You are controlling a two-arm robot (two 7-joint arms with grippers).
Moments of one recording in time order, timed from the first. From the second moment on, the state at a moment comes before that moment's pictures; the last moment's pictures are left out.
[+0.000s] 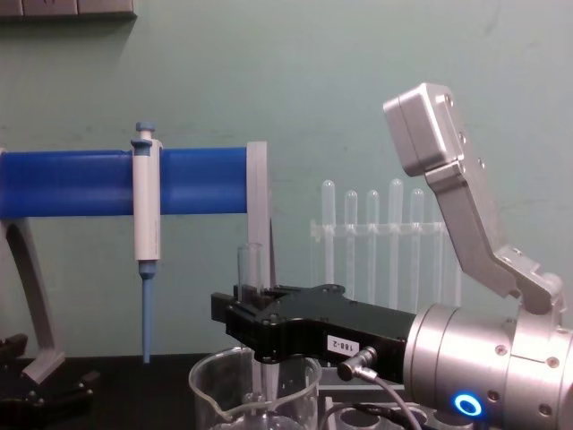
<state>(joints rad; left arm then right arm) -0.20 0.60 0.45 -1.41 -0.25 -0.12 0.03 0.36 0.23 -0.54 -1.40 0.33 -0.02 0.46</state>
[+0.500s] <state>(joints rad) -0.20 0.60 0.45 -1.41 -0.25 -0.12 0.03 0.36 0.23 -0.54 -1.40 0.33 -0.02 0.46</state>
